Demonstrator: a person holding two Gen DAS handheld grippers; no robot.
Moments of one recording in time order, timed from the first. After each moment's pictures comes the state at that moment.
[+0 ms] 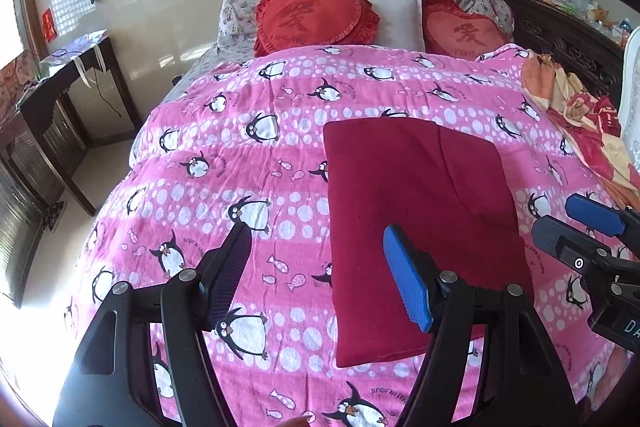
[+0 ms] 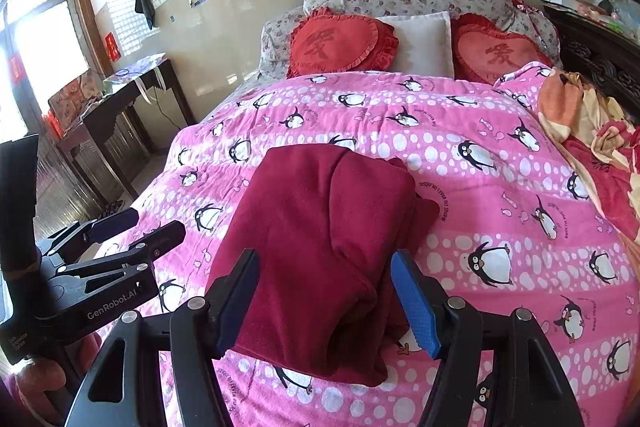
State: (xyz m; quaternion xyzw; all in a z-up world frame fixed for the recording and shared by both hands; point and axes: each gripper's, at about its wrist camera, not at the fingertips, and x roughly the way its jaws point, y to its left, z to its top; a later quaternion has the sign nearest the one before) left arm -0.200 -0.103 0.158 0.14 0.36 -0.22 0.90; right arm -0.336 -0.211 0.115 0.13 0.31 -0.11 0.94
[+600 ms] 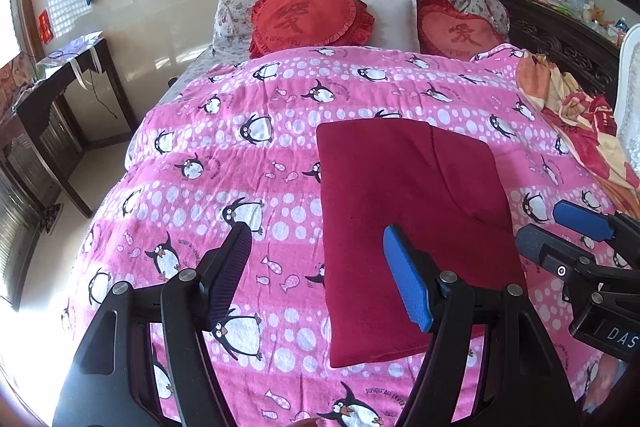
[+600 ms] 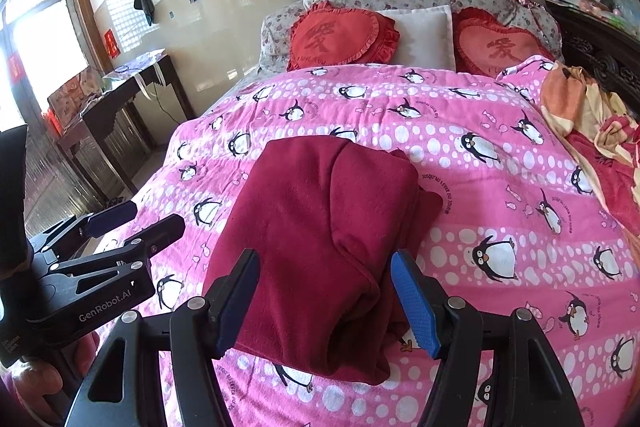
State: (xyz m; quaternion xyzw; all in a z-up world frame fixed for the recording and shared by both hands) left arm -0.201 -0.106 0.159 0.13 0.36 -0.23 0.89; right arm -0.333 -0.211 0.109 0.13 0.32 -0.11 0.93
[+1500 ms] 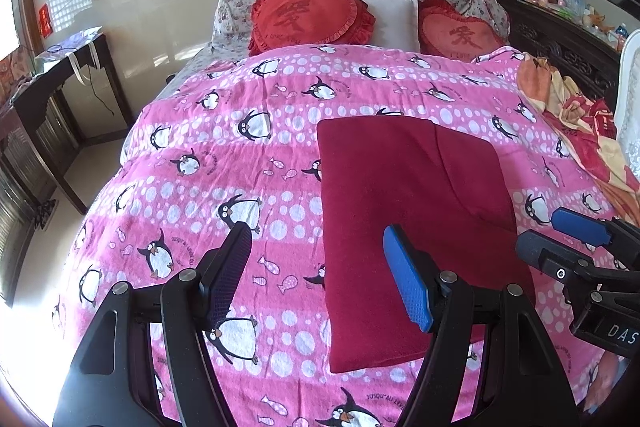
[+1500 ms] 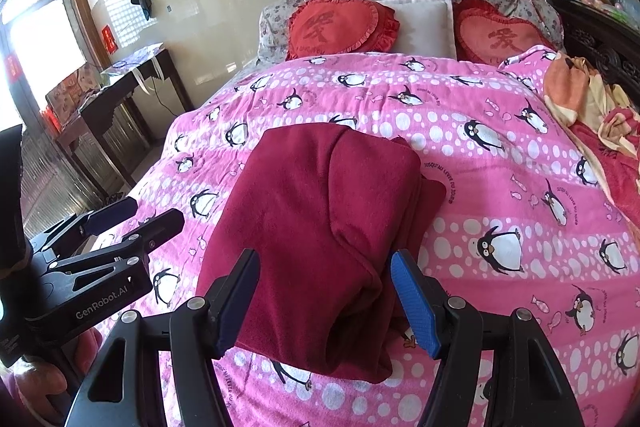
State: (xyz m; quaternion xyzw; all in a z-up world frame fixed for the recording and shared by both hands) left arm -0.196 -0.104 0.149 0.12 0.36 -0.23 0.90; right arm -0.328 -0.215 0.100 0.14 0.33 -0.11 0.93
